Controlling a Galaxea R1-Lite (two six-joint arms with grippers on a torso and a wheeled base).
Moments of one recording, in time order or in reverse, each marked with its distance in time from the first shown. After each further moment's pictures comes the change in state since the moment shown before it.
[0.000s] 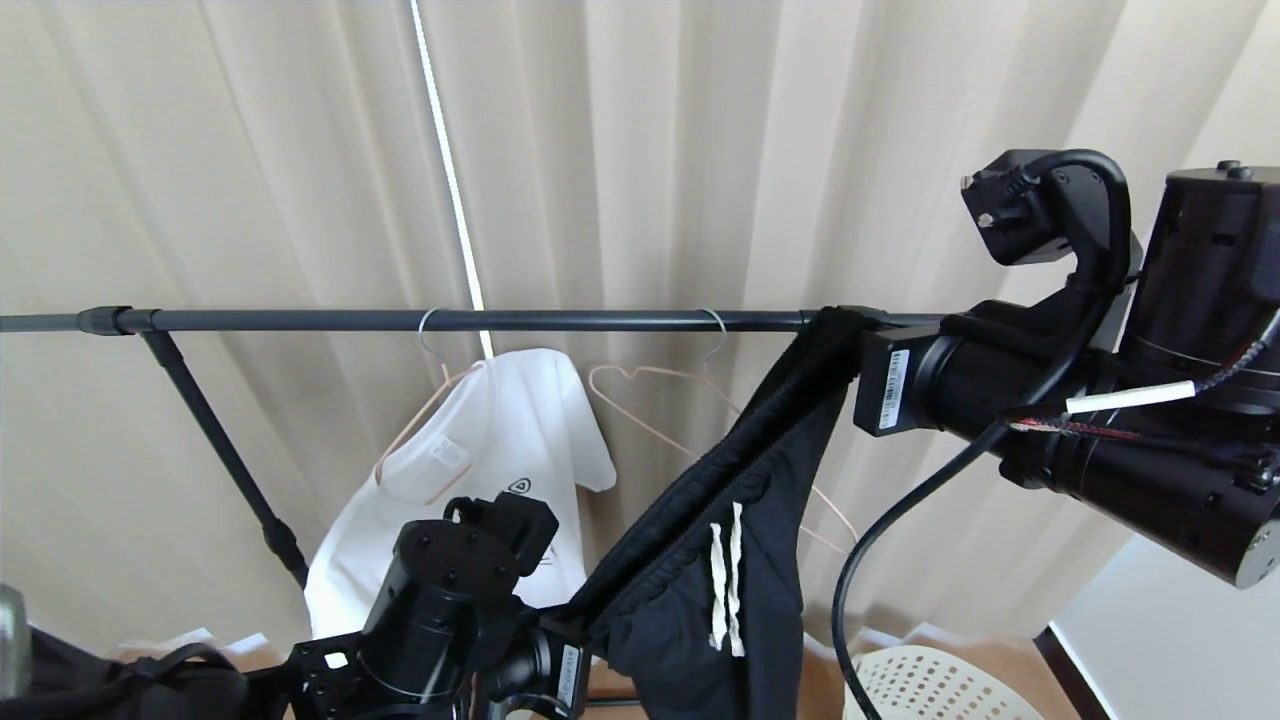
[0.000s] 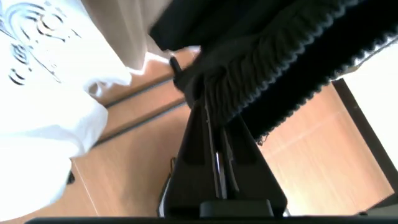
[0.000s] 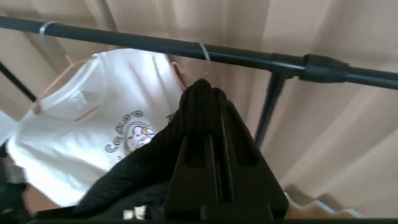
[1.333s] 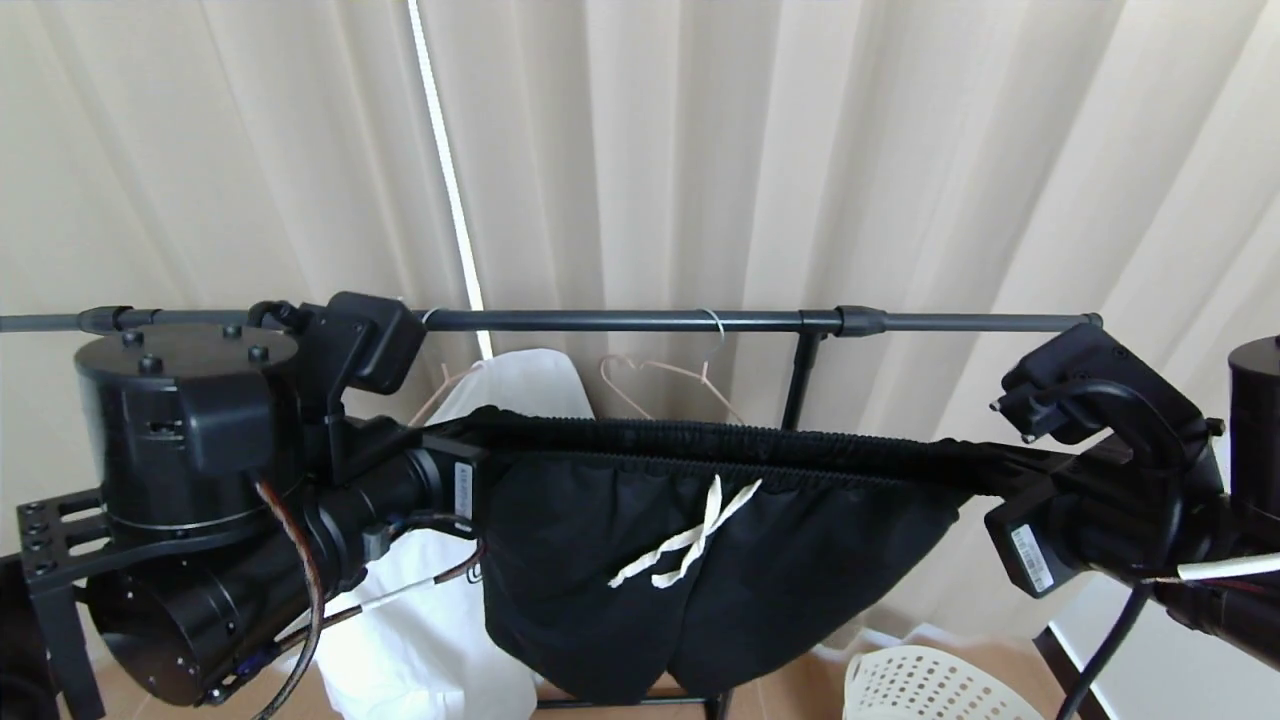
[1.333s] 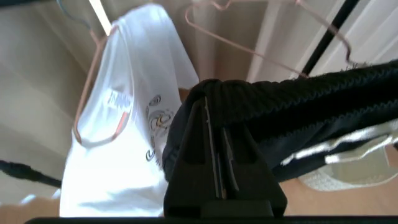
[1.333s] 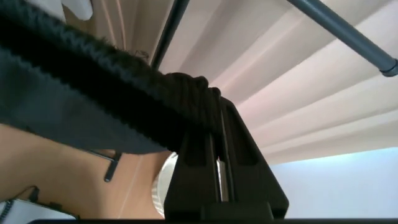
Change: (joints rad) left arm 0.144 -0.286 -0.206 0.152 0.172 0.263; right arm -0.087 -0.180 0.242 0.231 -0.086 -0.342
